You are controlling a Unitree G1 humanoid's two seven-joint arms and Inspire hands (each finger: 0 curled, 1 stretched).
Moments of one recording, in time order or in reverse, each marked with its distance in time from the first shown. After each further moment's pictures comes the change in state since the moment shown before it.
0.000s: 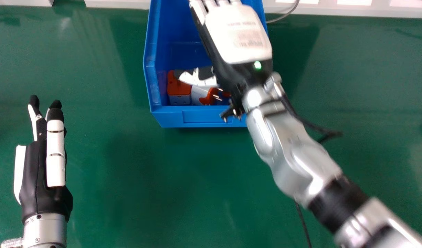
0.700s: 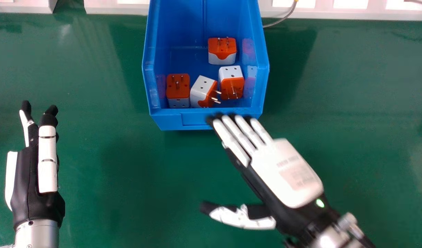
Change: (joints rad) left arm 0.020 0.011 0.023 0.007 -0.026 -0.010 -0.013; right arm 0.689 -0.360 -0.111 -0.327 0.054 -0.426 0.037
